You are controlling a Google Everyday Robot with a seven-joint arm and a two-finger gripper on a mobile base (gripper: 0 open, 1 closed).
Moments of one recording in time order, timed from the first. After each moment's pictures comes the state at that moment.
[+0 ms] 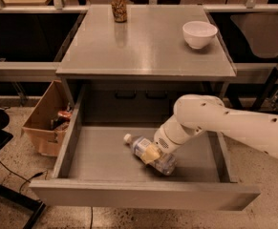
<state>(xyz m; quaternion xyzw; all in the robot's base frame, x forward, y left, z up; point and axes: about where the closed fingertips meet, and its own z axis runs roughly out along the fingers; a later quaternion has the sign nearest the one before) 0.516 -0.050 0.624 -0.40 0.89 0.17 0.14</state>
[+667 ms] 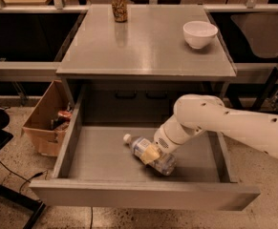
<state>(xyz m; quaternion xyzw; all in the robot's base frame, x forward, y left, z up) 0.516 -0.050 0.624 -0.40 0.89 0.17 0.14</state>
